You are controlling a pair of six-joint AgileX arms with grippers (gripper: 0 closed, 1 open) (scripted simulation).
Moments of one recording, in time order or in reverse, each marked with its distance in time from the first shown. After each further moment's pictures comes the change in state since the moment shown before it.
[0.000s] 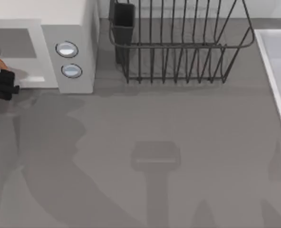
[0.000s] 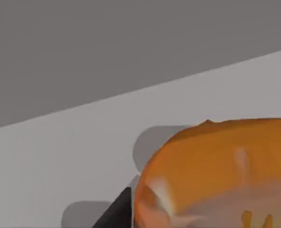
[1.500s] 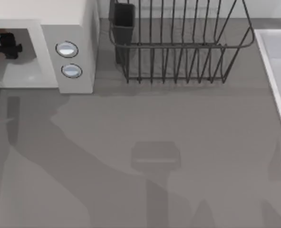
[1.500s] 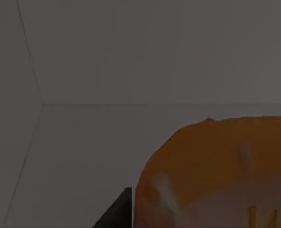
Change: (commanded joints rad) left arm -0.018 0.420 0.432 0.291 -0.065 -0.304; right arm 0.000 0.000 0.000 0.000 0.000 0.000
